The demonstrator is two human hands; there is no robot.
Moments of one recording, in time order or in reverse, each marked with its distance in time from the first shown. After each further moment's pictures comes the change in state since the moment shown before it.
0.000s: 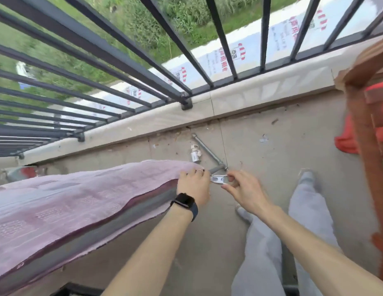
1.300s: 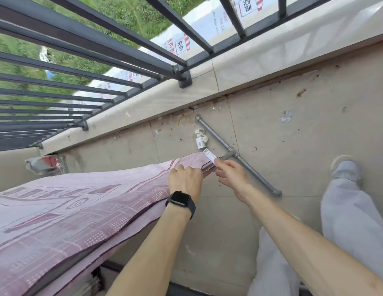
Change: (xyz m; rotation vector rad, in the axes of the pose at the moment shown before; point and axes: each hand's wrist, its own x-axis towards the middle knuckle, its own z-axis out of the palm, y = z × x) left_hand 0.106 0.018 0.058 0.224 -0.104 -0.212; right_hand 0.100 0.082 0.097 0.982 -0.167 0.843
